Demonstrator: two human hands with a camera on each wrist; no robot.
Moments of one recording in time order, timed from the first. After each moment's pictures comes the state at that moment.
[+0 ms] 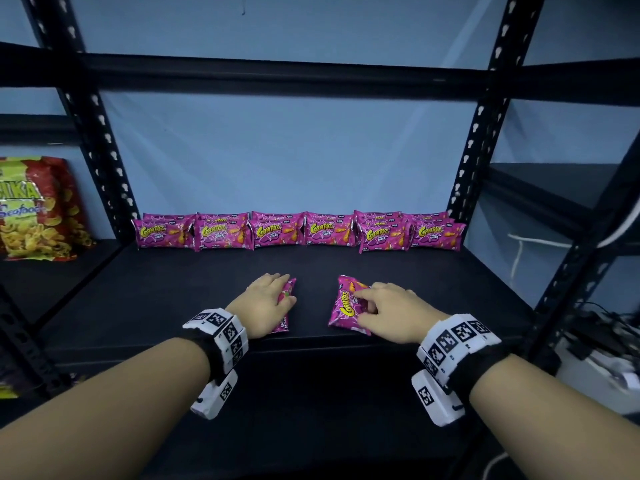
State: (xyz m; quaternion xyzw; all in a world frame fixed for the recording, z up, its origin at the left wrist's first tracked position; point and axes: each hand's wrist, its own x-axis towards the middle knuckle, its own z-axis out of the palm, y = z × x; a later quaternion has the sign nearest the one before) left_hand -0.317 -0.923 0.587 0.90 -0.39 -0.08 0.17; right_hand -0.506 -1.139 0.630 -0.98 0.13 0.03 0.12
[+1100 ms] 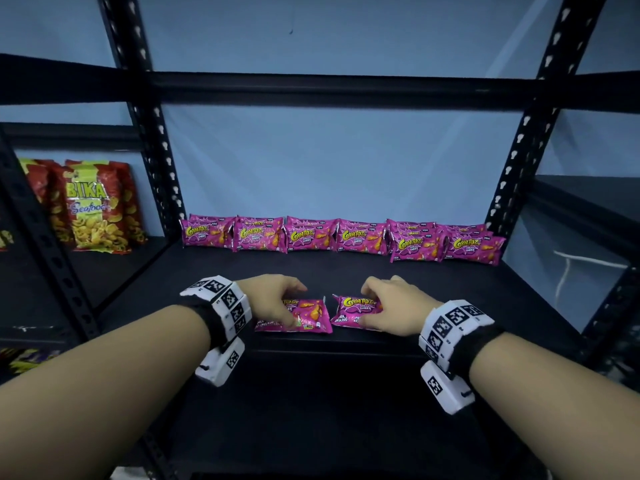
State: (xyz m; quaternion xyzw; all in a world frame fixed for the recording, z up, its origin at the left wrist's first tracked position) left_hand -0.307 -0.879 0.649 0.88 -0.43 -0.19 0.10; right_hand -0.464 -1.122 0.640 -0.99 0.09 0.05 0.11
